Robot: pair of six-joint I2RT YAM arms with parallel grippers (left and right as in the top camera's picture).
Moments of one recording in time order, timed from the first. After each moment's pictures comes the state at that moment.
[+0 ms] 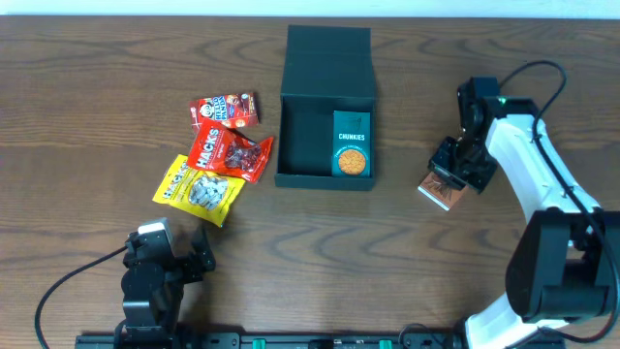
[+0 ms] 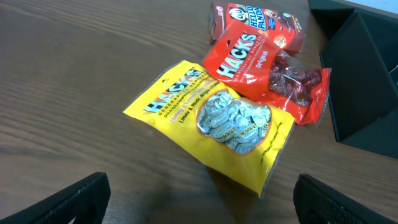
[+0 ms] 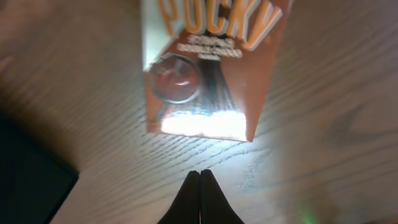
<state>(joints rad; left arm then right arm) -0.01 0.01 0.16 -0.65 -0.04 -0.22 0.00 1.79 1.29 -1.11 -0.03 0.68</state>
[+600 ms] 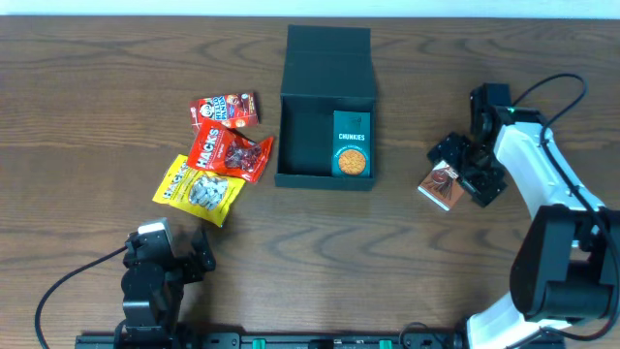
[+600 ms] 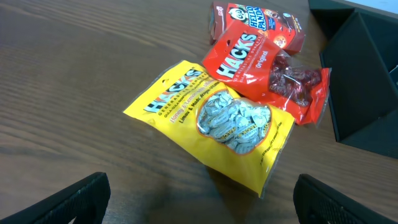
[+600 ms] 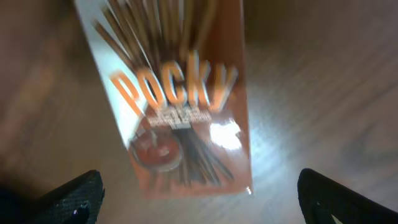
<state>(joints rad) -0.01 0.01 0.16 -0.65 -0.04 -0.22 -0.06 1.79 1.23 -0.94 0.01 0.83</state>
